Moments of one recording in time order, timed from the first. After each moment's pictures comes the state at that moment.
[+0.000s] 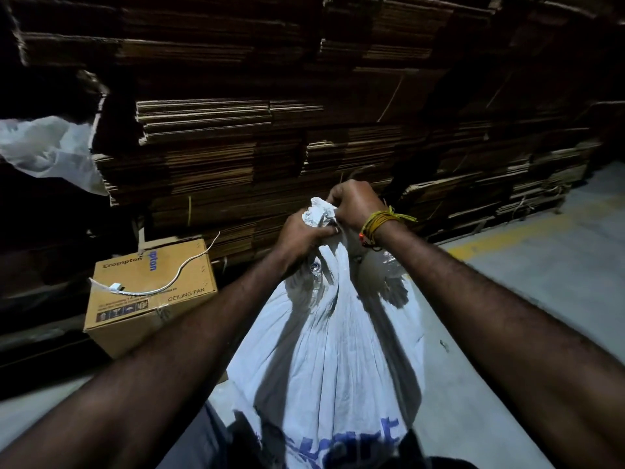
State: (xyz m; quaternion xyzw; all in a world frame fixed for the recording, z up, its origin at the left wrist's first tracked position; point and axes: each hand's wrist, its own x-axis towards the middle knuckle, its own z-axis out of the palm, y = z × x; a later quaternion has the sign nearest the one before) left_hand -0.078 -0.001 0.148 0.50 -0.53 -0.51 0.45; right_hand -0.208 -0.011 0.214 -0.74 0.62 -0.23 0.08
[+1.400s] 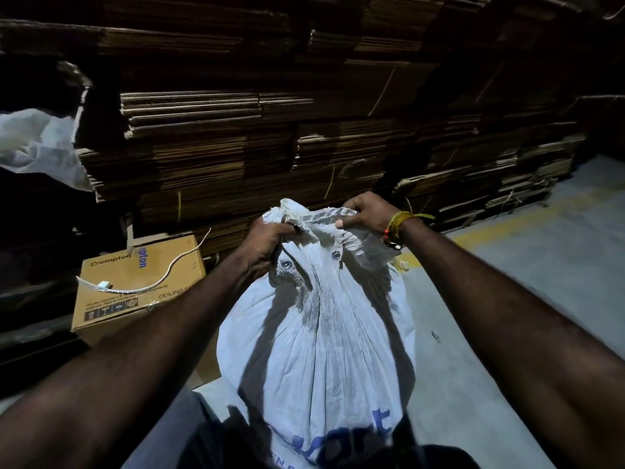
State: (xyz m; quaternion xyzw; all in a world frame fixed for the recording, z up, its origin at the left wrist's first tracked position) left_hand -0.045 0.003 0.133 0.41 -0.42 -0.64 0.50; right_hand -0.268 -0.022 0.186 -0.73 0.58 -0.18 0.30
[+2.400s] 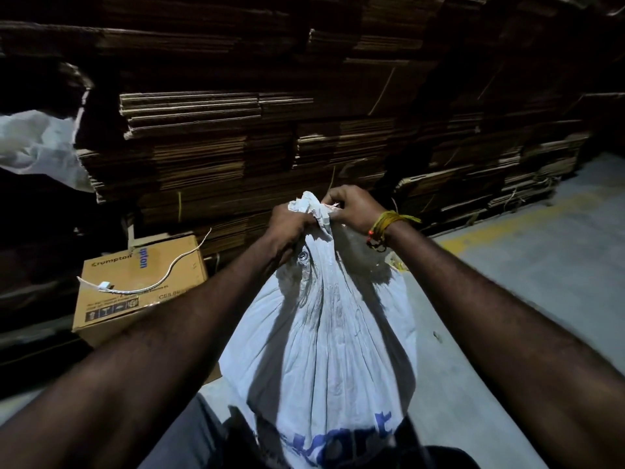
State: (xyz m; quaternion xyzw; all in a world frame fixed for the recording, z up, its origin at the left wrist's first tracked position) left_hand -0.085 -0.006 0.158 0.50 -0.41 -0.58 0.49; right_hand -0.237 -0.020 0.189 -0.76 0.55 -0.26 0.21
